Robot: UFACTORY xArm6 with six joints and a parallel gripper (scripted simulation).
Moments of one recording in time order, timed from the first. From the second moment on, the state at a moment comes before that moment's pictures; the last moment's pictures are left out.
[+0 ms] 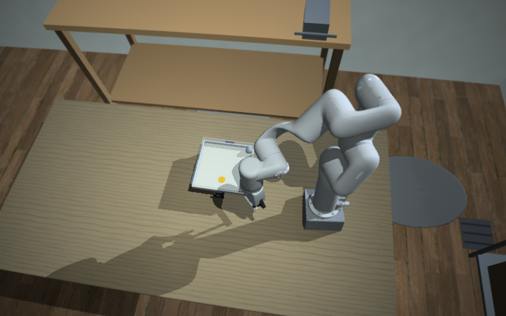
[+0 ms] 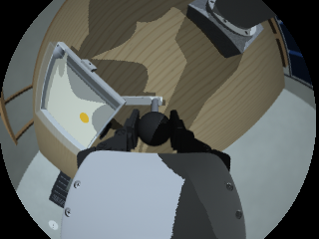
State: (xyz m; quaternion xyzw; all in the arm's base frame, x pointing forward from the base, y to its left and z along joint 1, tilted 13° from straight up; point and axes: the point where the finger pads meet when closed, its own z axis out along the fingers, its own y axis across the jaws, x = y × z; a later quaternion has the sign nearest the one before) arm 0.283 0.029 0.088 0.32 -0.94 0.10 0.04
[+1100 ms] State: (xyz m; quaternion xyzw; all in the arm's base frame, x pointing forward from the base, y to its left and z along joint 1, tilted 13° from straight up) arm 0.283 0.030 0.087 0.32 -0.94 0.10 0.04
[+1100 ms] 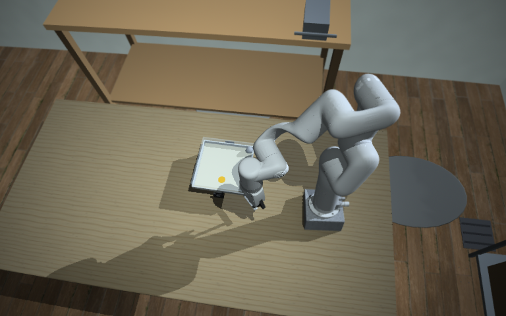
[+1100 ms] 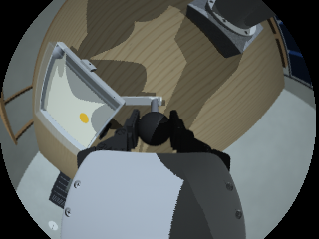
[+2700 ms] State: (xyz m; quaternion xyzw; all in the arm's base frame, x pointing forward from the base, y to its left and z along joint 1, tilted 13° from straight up) arm 0.284 0.030 0.088 0.32 -0.94 0.10 0.04
